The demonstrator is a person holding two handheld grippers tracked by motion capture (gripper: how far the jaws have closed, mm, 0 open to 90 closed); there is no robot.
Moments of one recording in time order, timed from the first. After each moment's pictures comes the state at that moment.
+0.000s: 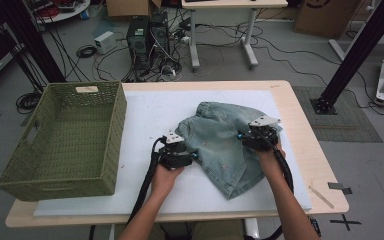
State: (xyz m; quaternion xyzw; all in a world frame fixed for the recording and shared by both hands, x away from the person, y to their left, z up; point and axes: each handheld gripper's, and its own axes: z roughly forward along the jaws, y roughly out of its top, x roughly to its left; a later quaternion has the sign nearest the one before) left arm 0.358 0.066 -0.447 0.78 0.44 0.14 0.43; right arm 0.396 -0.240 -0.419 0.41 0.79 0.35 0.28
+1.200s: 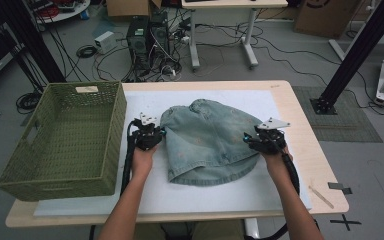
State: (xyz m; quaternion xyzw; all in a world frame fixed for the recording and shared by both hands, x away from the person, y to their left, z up) left arm 0.400 0.141 -0.426 0.73 0.50 0.24 0.41; right arm 0.384 -0.261 -0.418 0.42 0.79 0.36 0.28
